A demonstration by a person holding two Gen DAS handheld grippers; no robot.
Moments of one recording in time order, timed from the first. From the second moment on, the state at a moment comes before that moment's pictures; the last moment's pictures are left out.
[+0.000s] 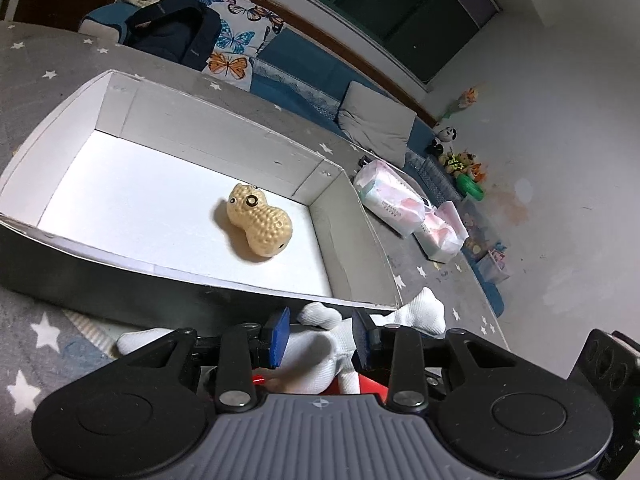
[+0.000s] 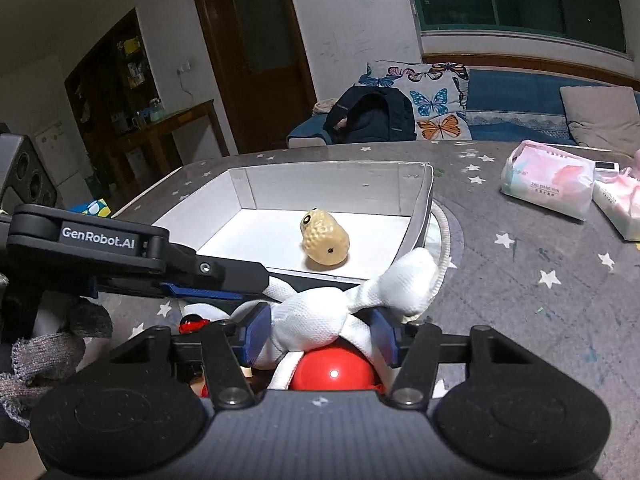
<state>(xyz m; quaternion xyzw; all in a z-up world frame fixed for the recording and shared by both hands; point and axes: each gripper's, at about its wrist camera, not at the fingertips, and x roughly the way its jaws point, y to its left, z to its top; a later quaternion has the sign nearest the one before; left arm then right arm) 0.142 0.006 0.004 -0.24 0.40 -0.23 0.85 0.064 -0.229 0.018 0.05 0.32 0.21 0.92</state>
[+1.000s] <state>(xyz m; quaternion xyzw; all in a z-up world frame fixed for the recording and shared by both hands) 0.106 0.020 0.023 -0.26 0.32 -0.28 0.87 0.052 -0.213 0.014 0.02 0.31 0.22 0.92</state>
